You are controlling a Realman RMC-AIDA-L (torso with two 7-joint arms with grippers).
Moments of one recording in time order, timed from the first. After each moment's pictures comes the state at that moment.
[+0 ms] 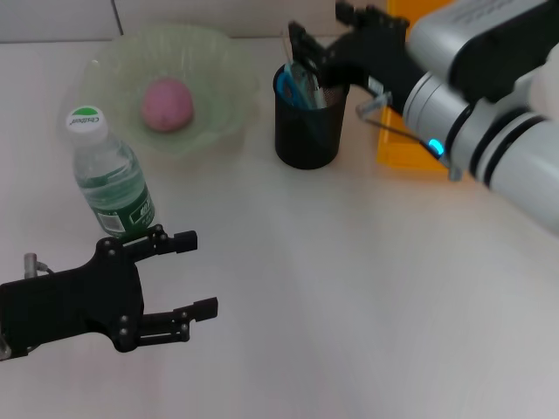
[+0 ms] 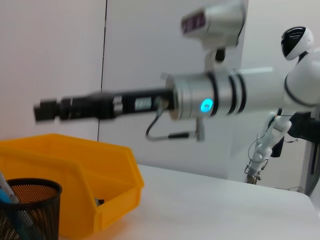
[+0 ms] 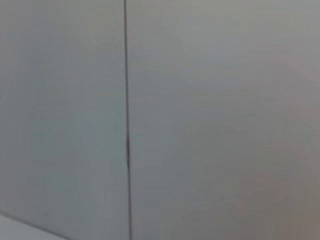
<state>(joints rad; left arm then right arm) -0.26 -2.05 0.92 0.61 1.72 1.75 -0.99 0.21 2.08 -2.04 -1.41 -2.21 0.00 2.53</state>
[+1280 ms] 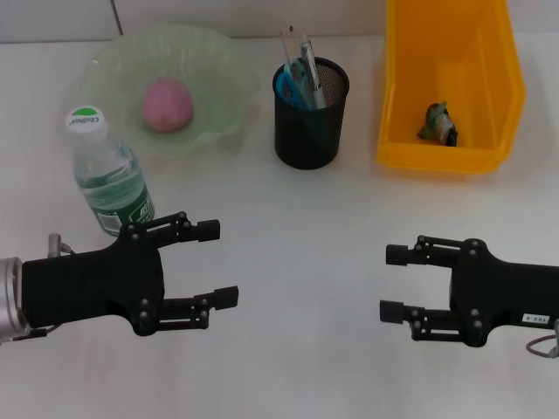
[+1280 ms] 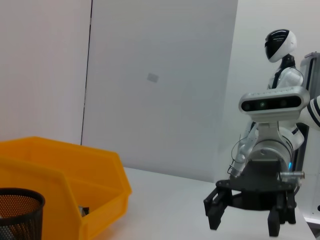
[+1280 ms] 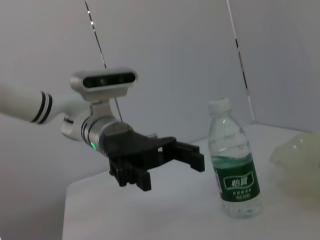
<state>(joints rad) -0.32 -2.05 0.93 0.60 1.74 1.75 -1.05 0.35 2.09 -0.79 -0.57 -1.91 -1.74 1.09</state>
